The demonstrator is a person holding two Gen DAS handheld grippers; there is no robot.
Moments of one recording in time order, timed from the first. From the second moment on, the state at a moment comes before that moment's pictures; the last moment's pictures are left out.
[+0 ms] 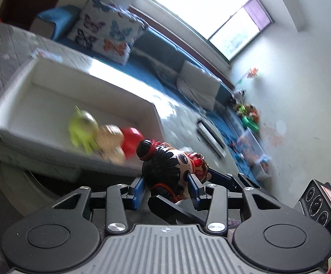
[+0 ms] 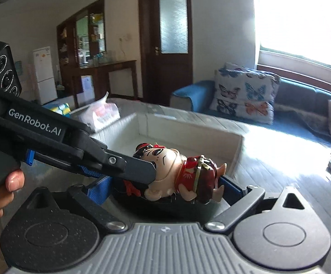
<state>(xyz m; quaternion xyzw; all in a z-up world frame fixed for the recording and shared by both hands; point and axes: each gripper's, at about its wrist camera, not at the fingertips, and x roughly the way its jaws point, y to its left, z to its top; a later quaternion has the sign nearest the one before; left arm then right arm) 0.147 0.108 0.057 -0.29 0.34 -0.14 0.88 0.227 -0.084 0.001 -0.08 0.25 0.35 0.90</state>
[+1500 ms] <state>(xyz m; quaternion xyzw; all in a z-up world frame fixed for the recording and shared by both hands) 0.230 0.204 0.021 -0.26 0.43 0.02 0.87 0.361 0.086 -0.048 -0.23 0.37 0.49 0.76</state>
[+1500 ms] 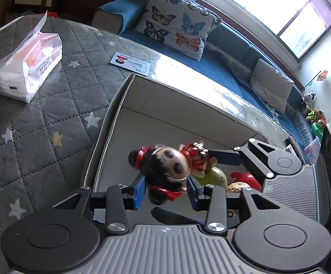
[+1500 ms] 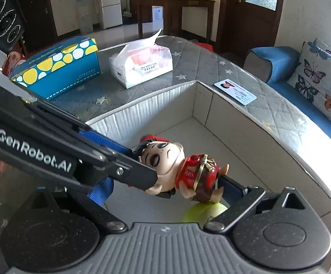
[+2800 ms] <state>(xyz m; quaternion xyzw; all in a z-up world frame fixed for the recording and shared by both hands) 0.182 0.162 0.045 -0.26 0.38 -0.02 0.89 0.289 -0.015 0.000 -0.09 0.30 0.44 0.84</state>
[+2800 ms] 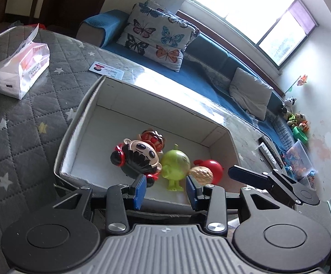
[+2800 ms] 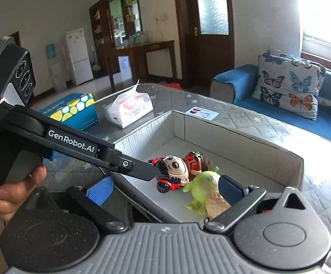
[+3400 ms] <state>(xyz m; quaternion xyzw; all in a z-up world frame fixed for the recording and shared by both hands) 0.141 0.105 0.036 -0.23 0.39 -0.04 0.89 0.223 -0.072 -0.013 -0.05 0.29 0.40 0.87</state>
